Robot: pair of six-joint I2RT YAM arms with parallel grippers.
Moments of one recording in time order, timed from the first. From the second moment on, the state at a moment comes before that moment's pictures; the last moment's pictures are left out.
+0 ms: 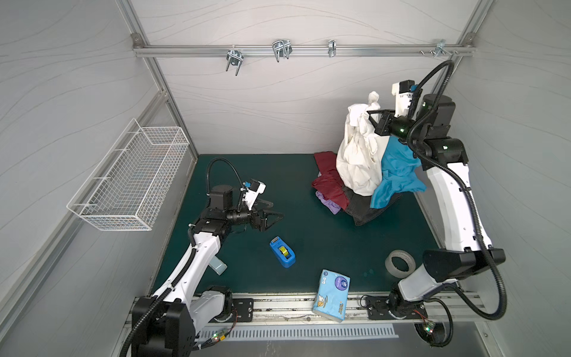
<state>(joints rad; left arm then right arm) -0.10 1.07 0.74 -0.23 1.06 -0.02 0.17 1.59 2.07 -0.60 -0.49 0.24</state>
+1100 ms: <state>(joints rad) -0.10 1.03 0.72 -0.24 1.03 -0.01 0.44 2.06 2.50 0.02 -0.85 0.78</state>
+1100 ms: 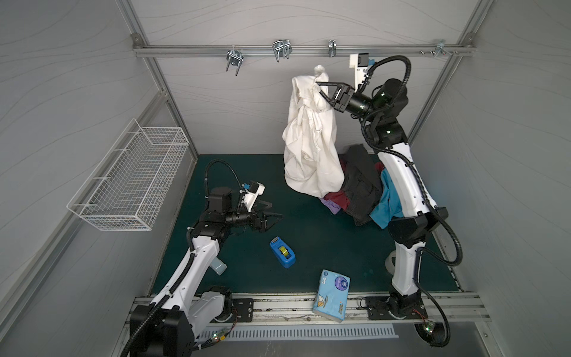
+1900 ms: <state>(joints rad) -0.10 1.01 0.72 -0.27 1.01 0.05 0.61 2.42 2.17 0.01 -0.96 0.78</state>
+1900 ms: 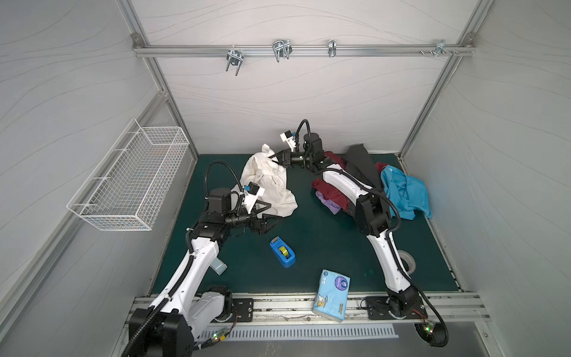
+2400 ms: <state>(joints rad) -0.10 1.01 0.72 -0.27 1.01 0.05 0.67 2.41 2.00 -0.48 -0.84 0.38</state>
